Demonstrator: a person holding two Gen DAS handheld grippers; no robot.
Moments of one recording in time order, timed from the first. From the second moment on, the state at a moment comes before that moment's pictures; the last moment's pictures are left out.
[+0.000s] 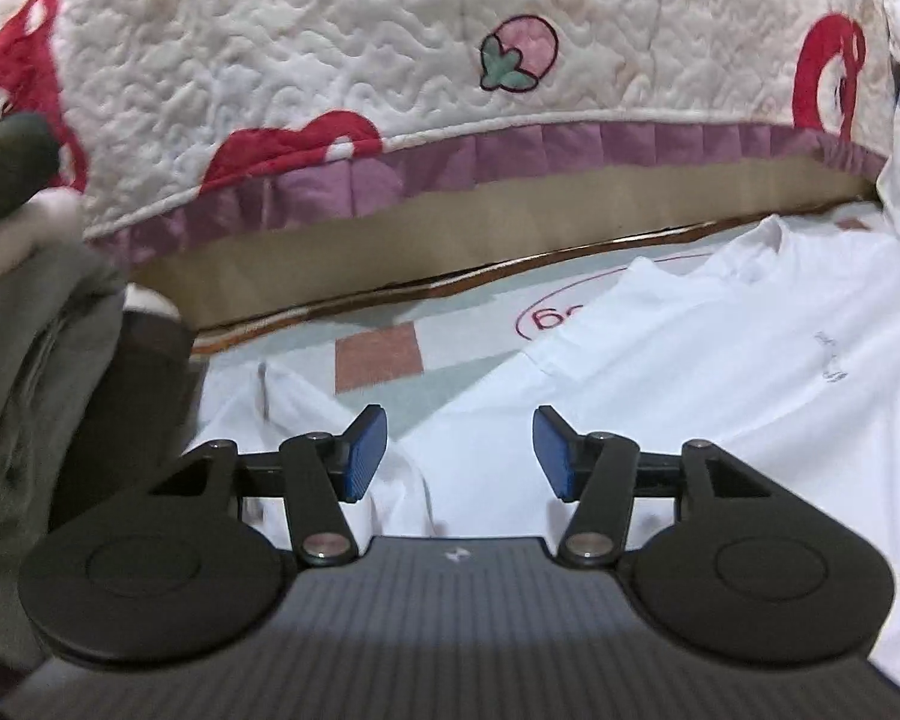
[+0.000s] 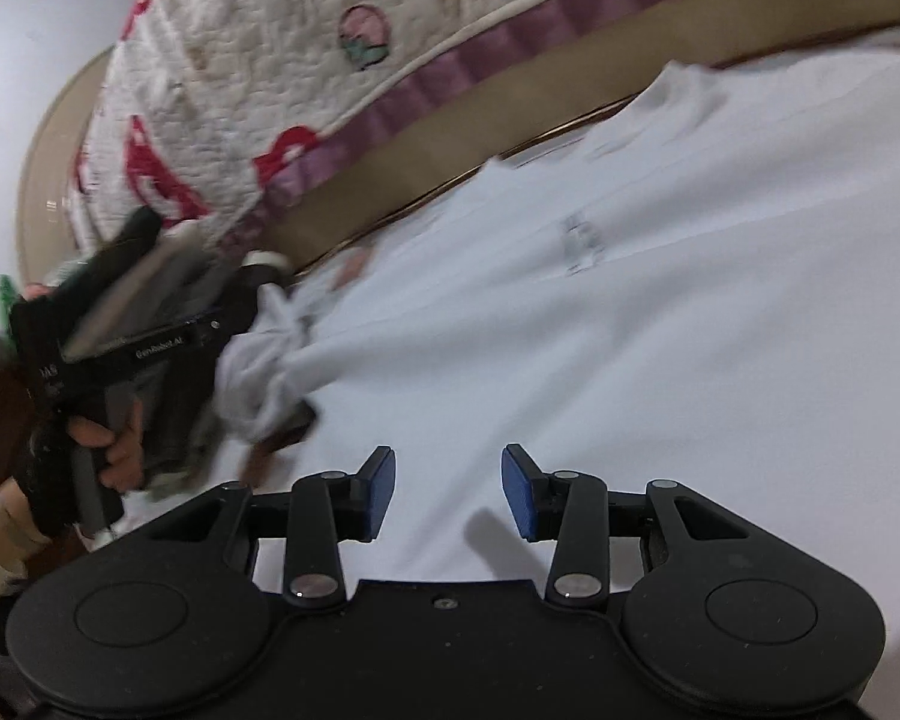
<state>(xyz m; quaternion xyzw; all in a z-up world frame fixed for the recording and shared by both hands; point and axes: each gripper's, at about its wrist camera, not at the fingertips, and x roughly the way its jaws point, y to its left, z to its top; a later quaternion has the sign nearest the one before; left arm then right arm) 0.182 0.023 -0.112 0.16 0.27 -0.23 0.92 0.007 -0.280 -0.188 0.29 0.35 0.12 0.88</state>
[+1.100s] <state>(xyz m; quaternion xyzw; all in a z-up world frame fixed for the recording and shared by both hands) 0.247 0.132 -0.166 0.05 0.41 -0.22 0.88 0.330 -0.217 -0.179 0.04 0.47 0.04 0.88</state>
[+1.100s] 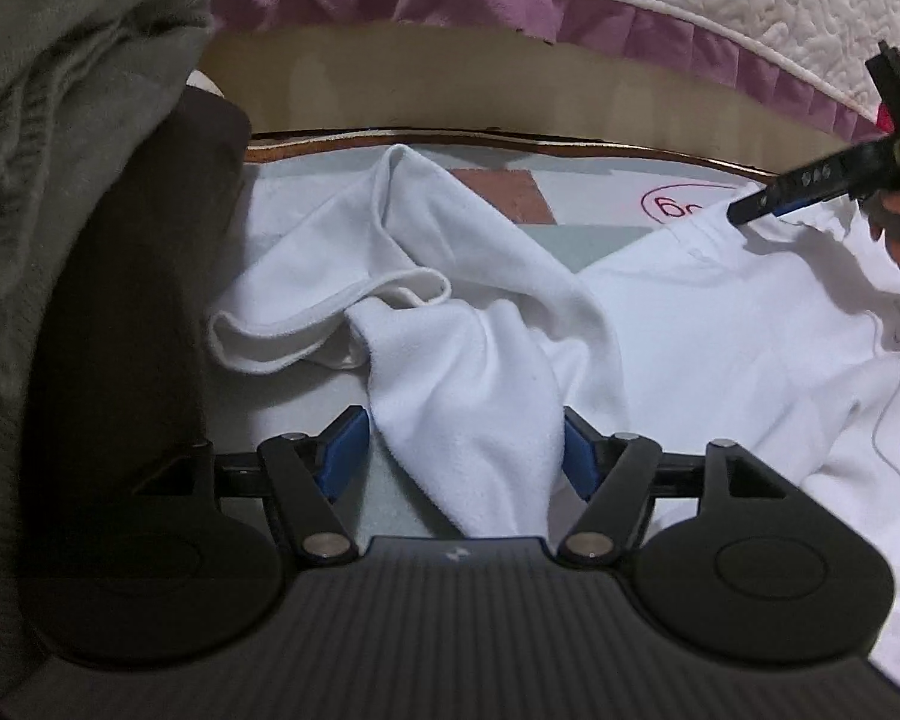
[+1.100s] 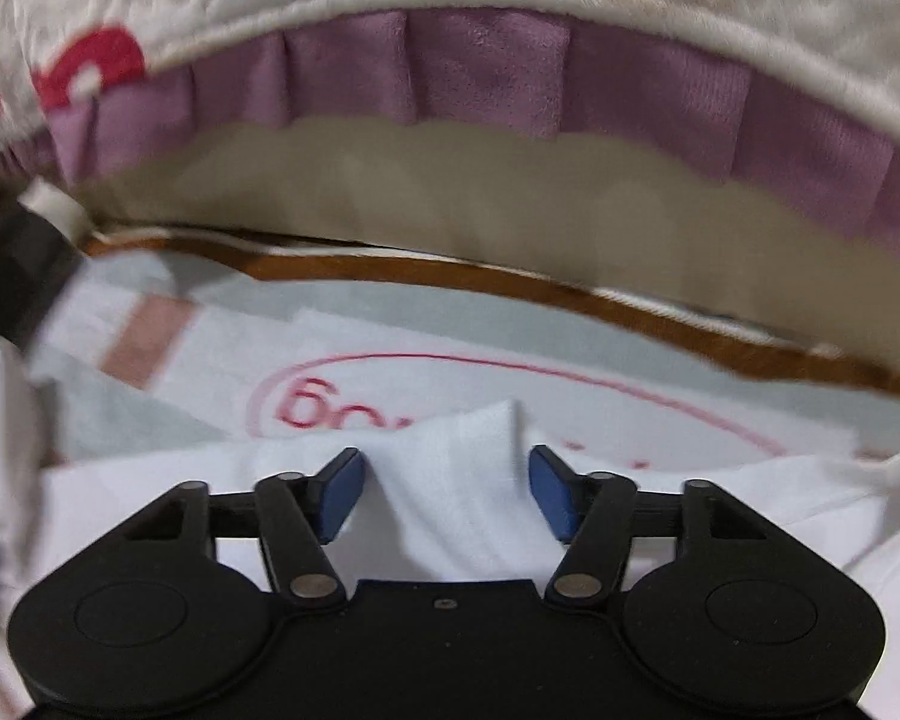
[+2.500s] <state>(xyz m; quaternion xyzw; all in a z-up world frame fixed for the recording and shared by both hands) 0.182 0.056 -0.153 0.10 0.37 -0.24 0.89 0.267 -0.408 -0.167 0.08 0.42 -0.04 0.90</state>
